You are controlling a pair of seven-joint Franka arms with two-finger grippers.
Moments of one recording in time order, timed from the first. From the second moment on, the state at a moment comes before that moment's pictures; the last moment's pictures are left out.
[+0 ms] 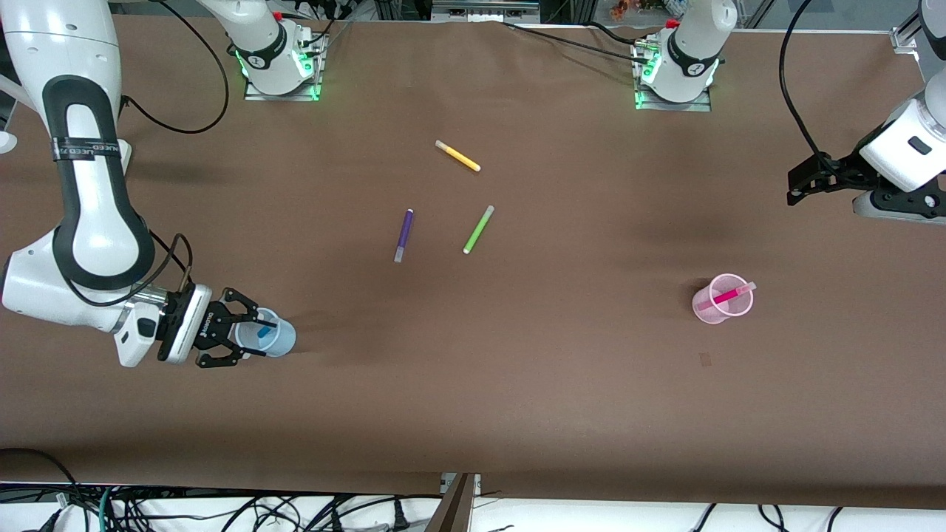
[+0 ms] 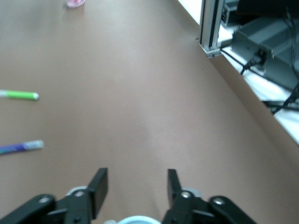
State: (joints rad) left arm 0.03 0.01 -0.06 -1.67 0.02 1.66 0.07; right arm 0.01 0.64 -0.02 -1.49 0.87 2.05 -1.65
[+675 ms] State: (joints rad) left arm 0.03 0.01 -0.05 -1.68 0.02 1.65 0.07; right arm 0.02 0.59 -0.01 -1.30 0.38 1.83 -0.61
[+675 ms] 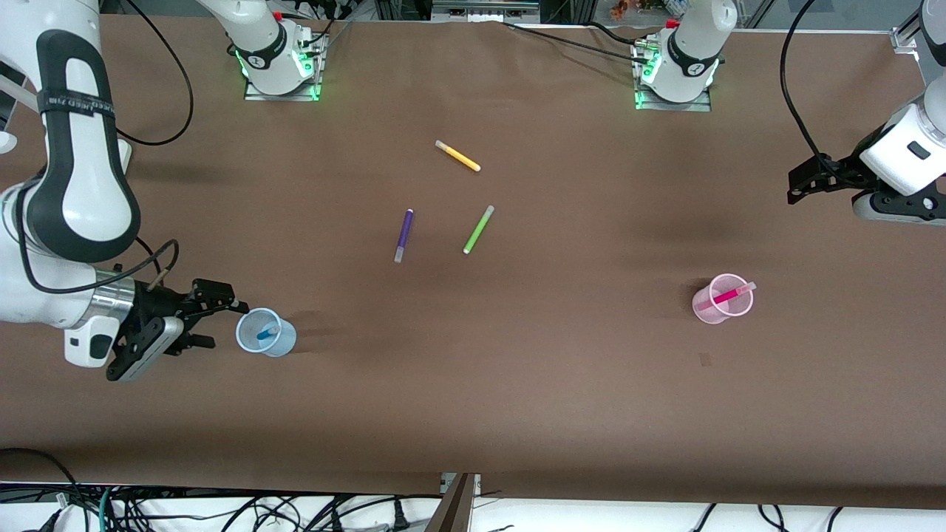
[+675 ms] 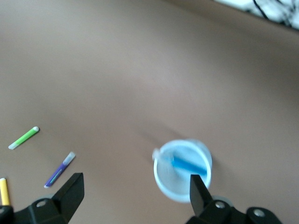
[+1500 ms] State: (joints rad) left arm 0.03 0.01 -0.06 -1.68 0.02 1.65 0.07; right arm 0.07 0.31 -0.01 -1.33 0.03 1.47 -0.05
